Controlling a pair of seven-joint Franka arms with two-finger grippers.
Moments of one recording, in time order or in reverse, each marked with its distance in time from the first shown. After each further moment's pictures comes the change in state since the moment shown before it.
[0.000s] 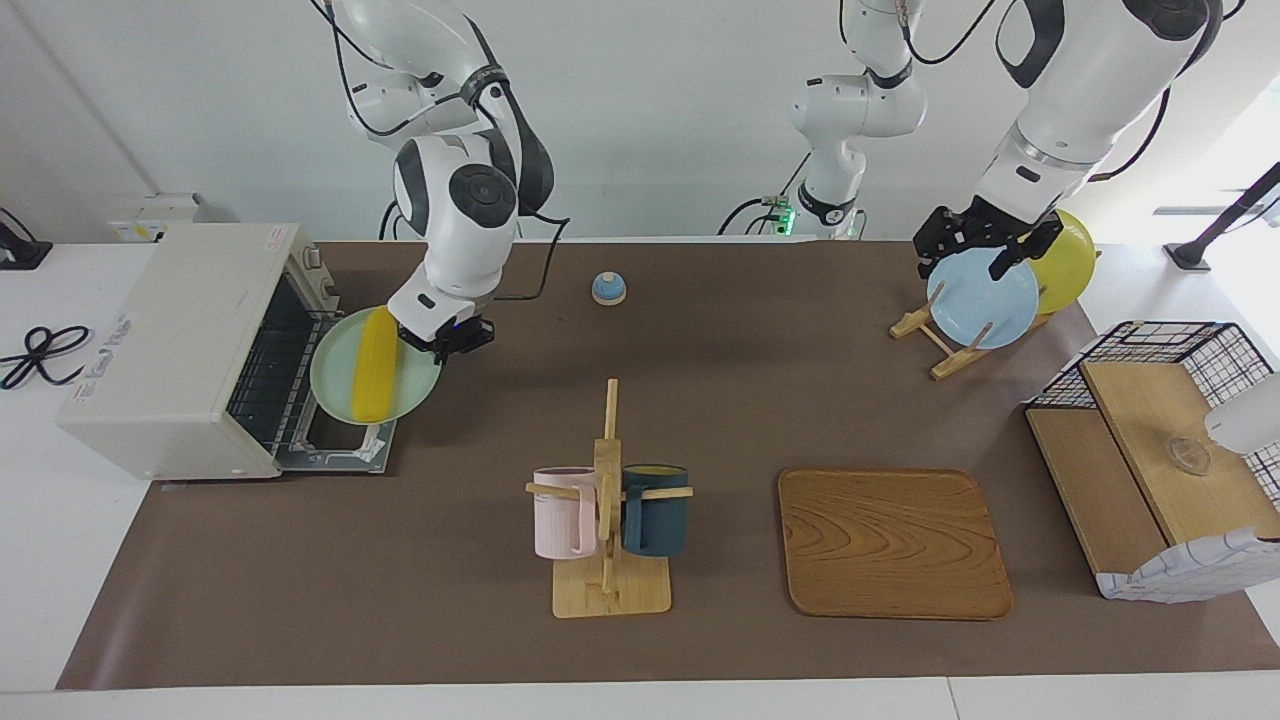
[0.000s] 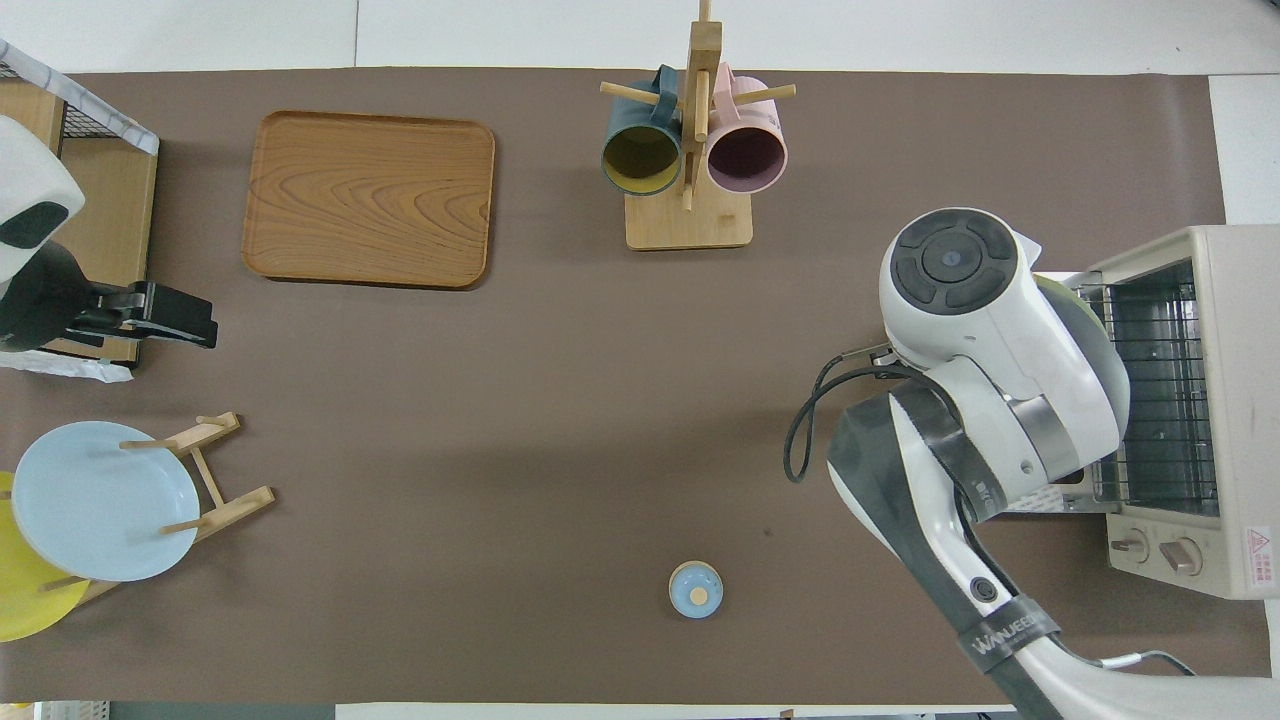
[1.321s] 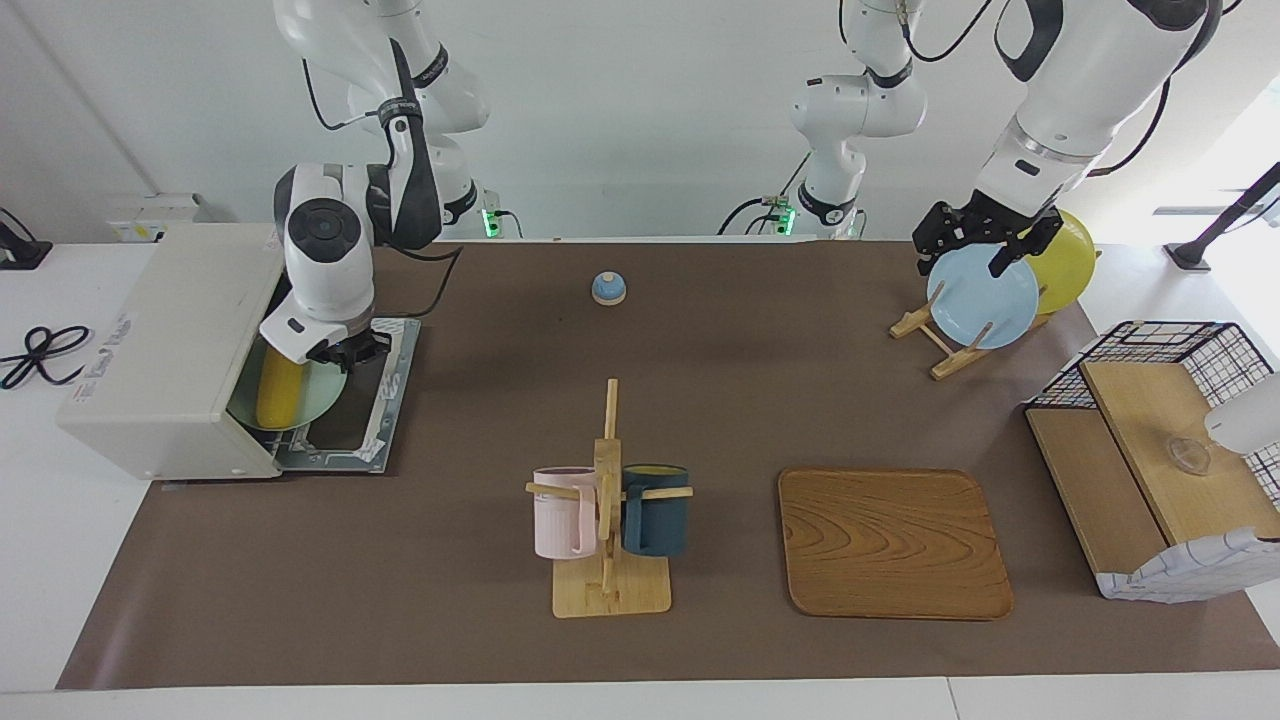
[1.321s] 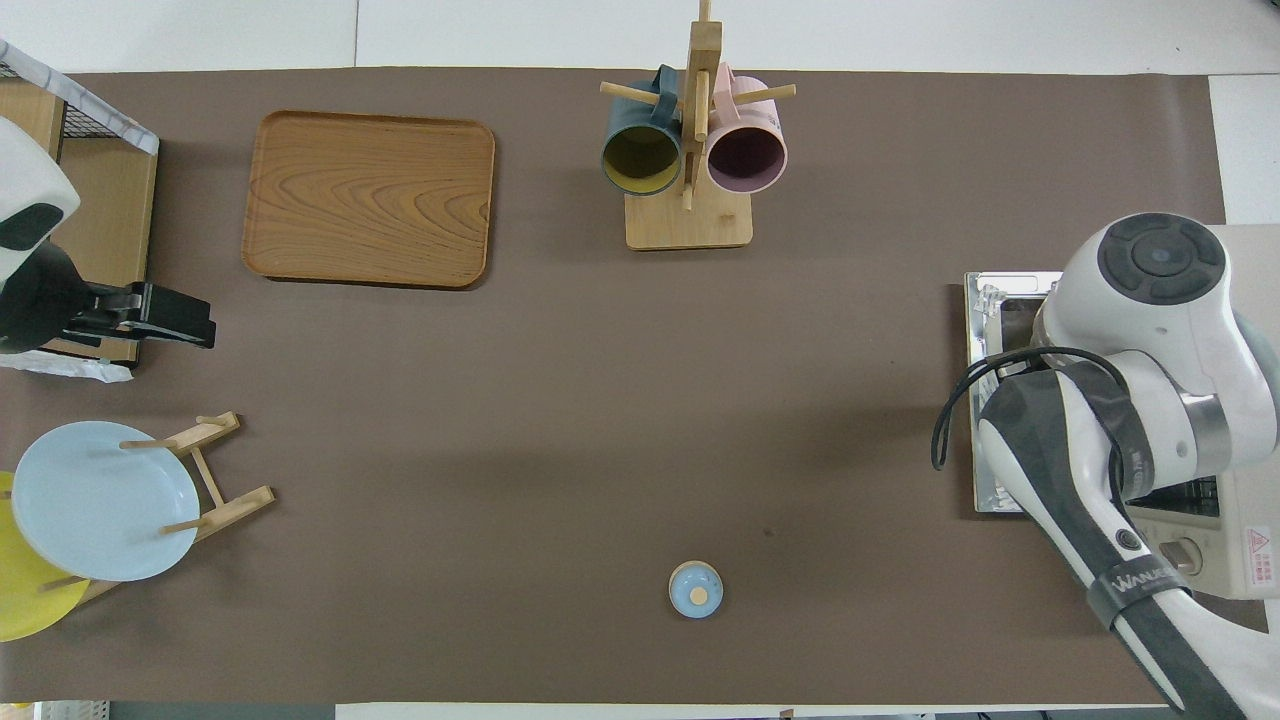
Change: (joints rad) left arm 0.001 -0.009 -0.003 0.000 0.000 0.001 -0.001; right arm -0.289 -0.046 -0.001 -0.153 -0.001 0.139 -0.241
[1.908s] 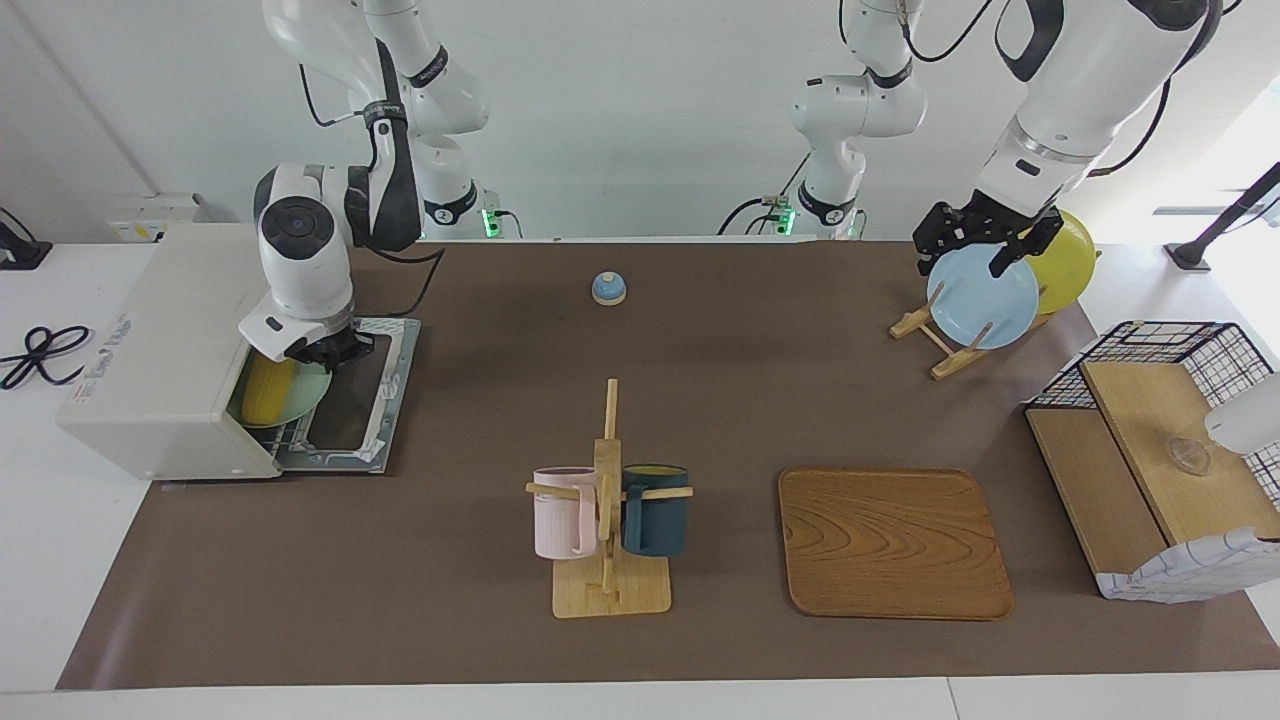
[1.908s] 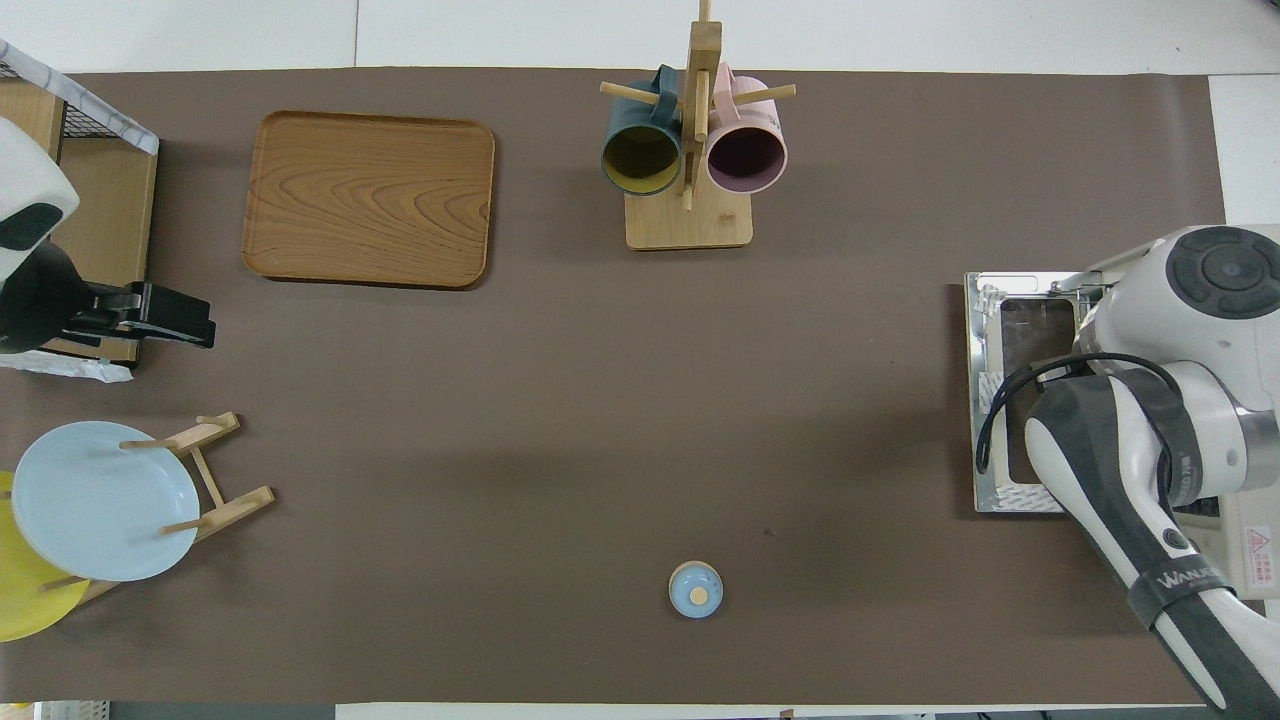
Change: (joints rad) left arm 0.000 0.000 0.000 0.000 0.000 0.000 0.000; right arm -0.061 -0.021 0.001 -0.047 0.000 0.066 -0.042
